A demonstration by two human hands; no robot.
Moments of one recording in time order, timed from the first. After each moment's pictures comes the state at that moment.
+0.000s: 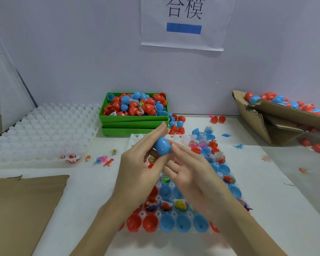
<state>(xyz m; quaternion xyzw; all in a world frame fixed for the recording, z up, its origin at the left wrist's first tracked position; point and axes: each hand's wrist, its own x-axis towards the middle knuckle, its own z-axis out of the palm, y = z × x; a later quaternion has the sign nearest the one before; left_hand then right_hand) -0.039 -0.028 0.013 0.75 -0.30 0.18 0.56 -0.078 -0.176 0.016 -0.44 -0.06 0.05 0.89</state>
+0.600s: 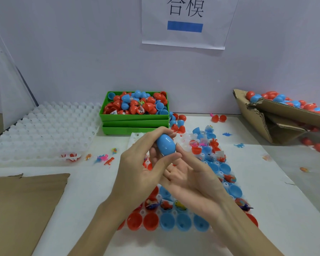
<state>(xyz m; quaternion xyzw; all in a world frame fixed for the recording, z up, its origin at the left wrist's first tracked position) -0.043 -0.026 0.017 0.71 -0.35 0.20 0.58 -0.081 -0.172 0.015 -0.21 -0.03 0.20 0.96</state>
